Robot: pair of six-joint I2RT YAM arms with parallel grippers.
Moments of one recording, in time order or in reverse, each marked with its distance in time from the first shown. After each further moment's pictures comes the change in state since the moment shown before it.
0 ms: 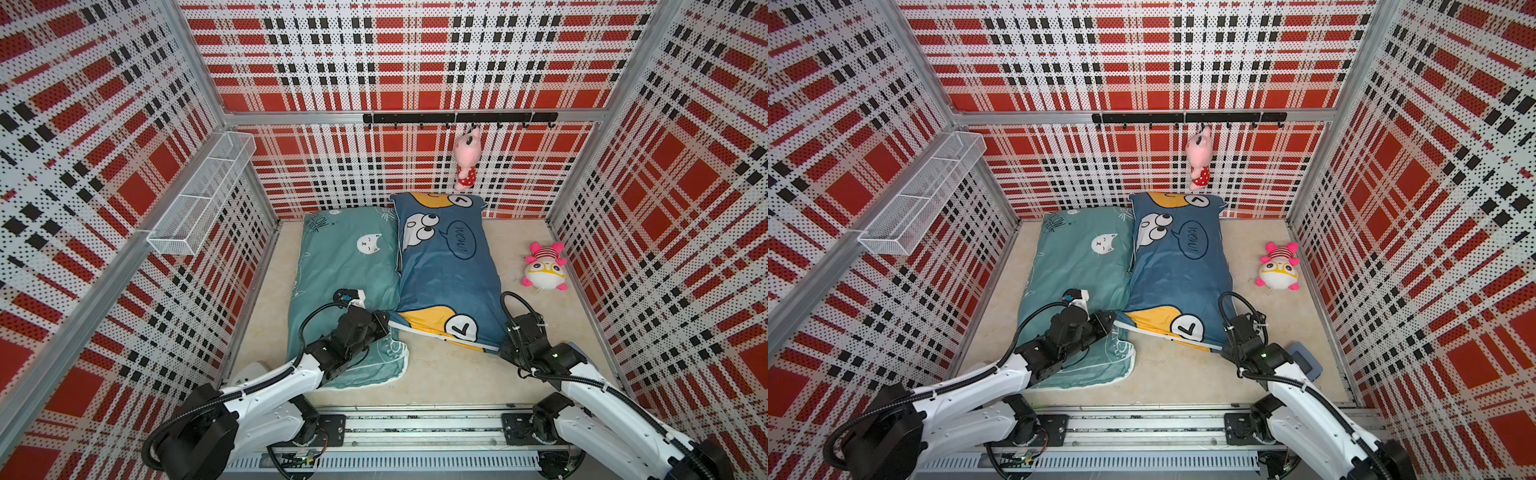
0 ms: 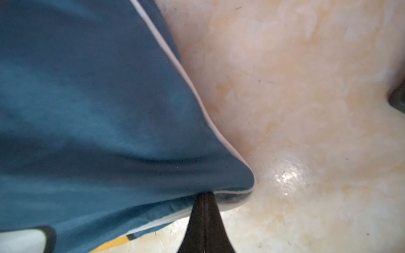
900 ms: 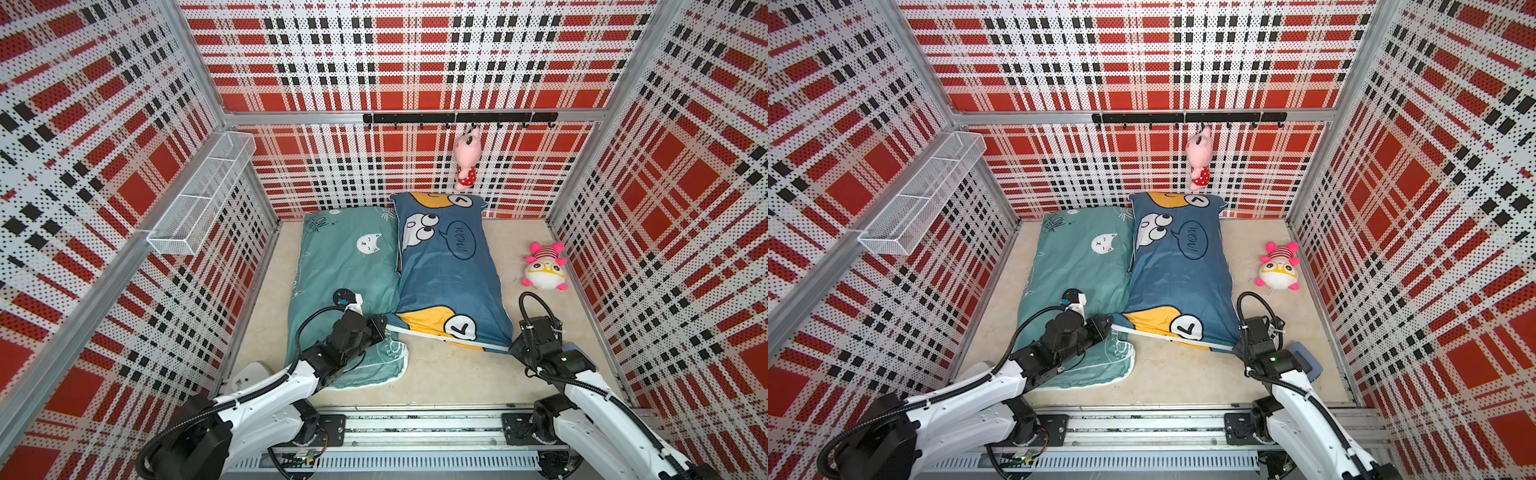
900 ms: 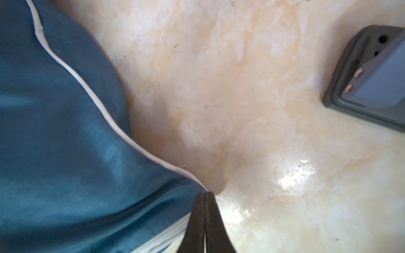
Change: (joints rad) left arm -0.015 -0.052 -0.053 0.018 0.003 0.013; right arm -0.174 -0.039 -0.023 0.007 -0.002 -0.019
